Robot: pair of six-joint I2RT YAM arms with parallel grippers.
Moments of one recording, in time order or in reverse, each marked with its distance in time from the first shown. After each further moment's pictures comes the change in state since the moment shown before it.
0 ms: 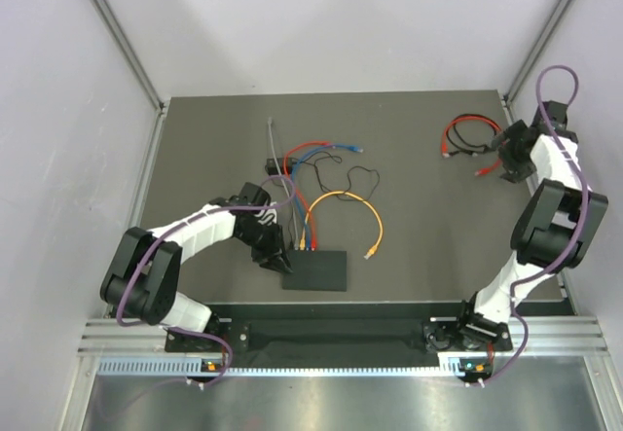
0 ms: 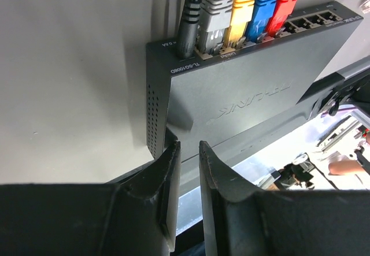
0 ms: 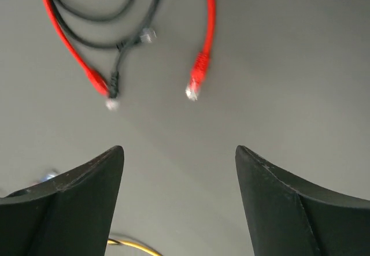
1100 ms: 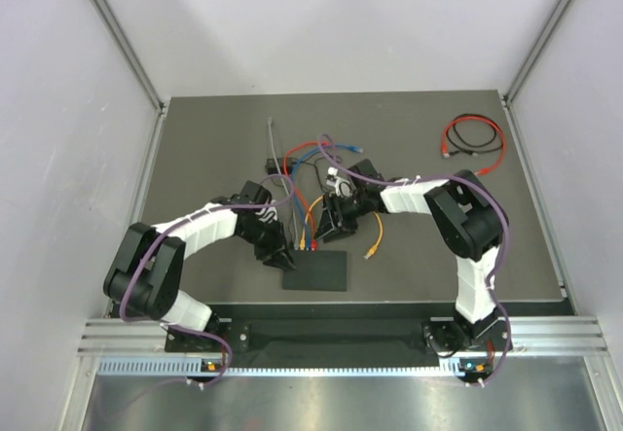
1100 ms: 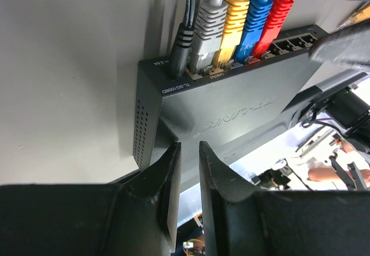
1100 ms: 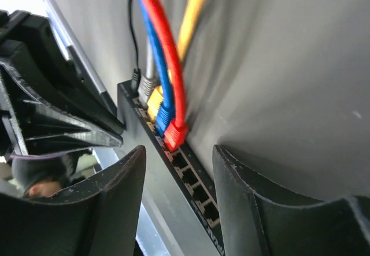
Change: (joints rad) left arm 0.000 0.028 0.007 0.048 0.011 -0.087; right arm 0.999 0.148 -0.358 0.500 -0.633 -0.098
